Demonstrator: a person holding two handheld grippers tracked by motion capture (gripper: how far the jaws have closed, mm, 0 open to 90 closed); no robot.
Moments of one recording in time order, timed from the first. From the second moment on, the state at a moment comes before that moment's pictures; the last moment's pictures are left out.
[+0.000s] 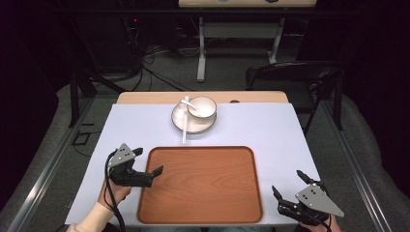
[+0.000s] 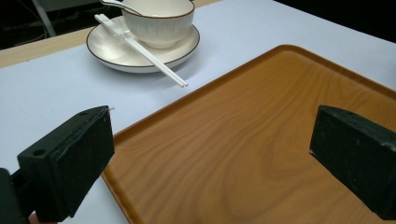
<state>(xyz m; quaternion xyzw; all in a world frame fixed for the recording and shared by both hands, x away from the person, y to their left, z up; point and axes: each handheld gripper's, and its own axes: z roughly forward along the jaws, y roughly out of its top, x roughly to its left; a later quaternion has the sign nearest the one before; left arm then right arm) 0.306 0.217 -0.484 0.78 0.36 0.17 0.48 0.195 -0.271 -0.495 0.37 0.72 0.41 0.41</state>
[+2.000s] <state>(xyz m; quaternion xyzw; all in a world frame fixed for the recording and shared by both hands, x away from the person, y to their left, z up) 0.503 0.142 -0.456 0.81 0.46 0.16 0.32 0.195 -0.272 -0.495 0.38 0.72 0.41 0.41</state>
